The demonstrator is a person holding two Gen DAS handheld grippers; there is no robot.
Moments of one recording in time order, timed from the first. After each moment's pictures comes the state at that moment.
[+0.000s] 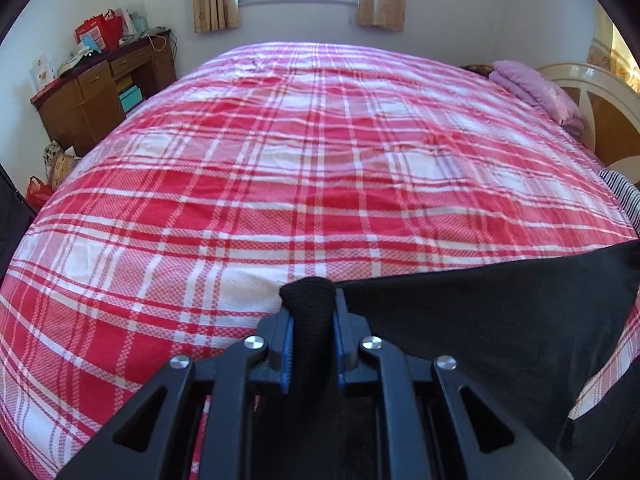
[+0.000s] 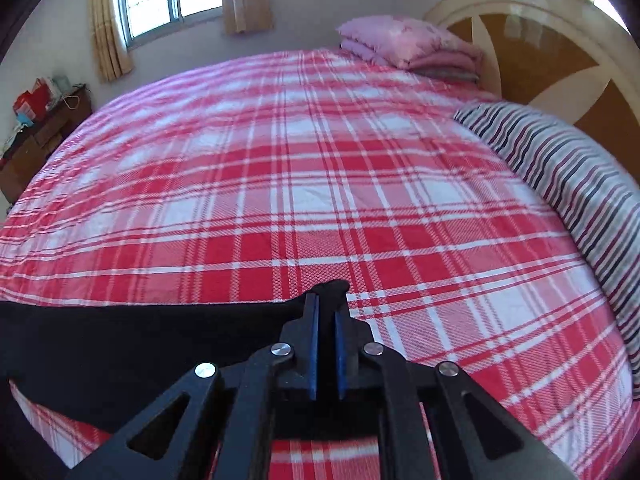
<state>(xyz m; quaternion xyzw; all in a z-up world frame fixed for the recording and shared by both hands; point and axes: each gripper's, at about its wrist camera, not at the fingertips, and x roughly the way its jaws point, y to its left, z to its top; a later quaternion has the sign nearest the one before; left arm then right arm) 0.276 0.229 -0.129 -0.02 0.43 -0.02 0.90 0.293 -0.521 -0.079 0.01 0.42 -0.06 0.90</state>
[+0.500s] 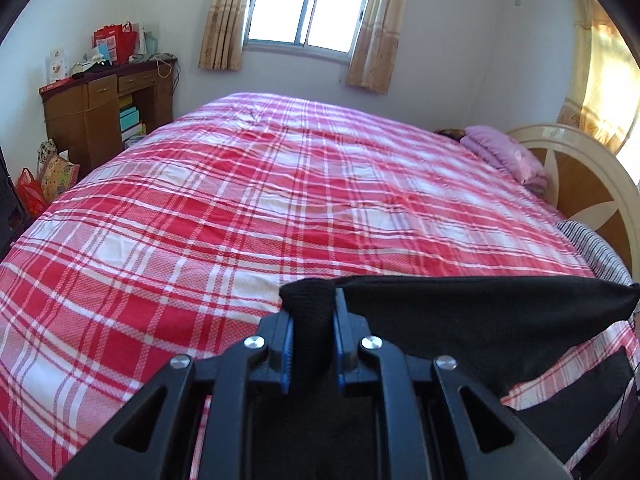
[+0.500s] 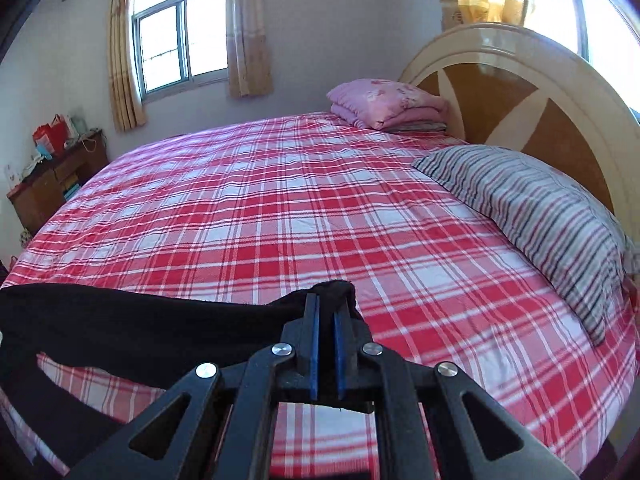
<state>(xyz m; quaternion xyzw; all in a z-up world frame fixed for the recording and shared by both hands) 0.201 0.250 -0.086 -0.10 0.33 -0.06 0.94 0.139 -0.550 -0.021 0.03 0.32 -0.07 0.94</state>
